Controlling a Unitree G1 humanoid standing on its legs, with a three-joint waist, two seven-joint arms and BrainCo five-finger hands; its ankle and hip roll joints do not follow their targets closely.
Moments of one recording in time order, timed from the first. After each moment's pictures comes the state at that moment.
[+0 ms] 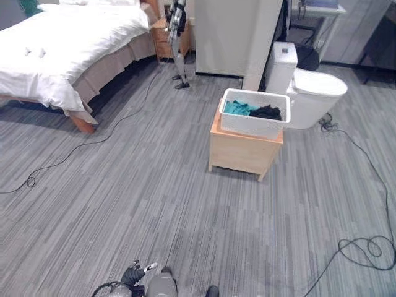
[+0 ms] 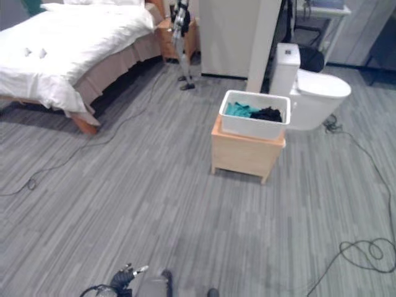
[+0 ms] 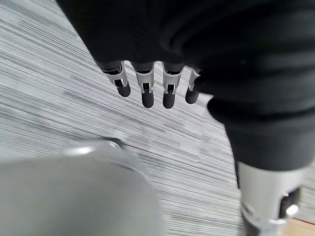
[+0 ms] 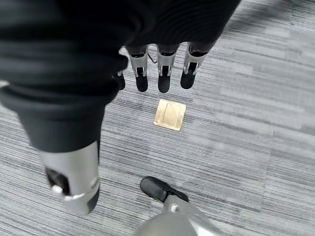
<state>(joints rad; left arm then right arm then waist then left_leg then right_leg) -0.05 0.21 -0.17 1.24 -0.34 -0.17 0.02 -0.09 -0.28 0.20 1.43 0.22 -0.03 0.00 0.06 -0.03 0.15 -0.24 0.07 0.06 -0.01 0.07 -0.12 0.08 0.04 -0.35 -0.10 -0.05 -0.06</state>
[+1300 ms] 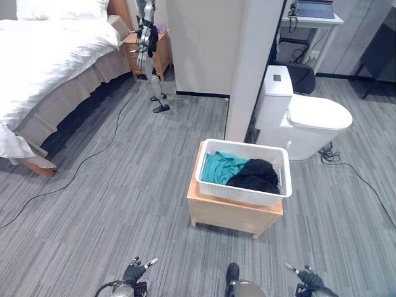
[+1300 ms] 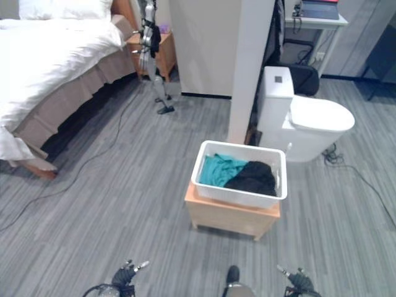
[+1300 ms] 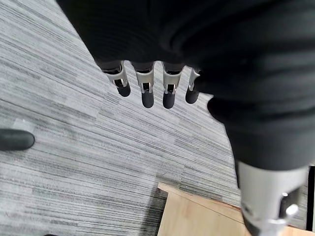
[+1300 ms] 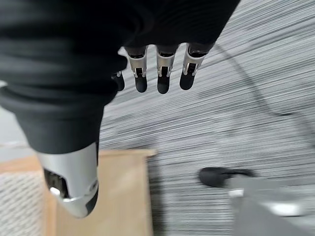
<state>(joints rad) -0.08 0.20 -0.10 1.28 -0.37 -0.21 0.03 0.00 -0.31 -0.02 1.26 0.46 -0.07 -0.06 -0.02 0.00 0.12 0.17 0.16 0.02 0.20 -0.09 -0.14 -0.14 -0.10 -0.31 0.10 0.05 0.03</state>
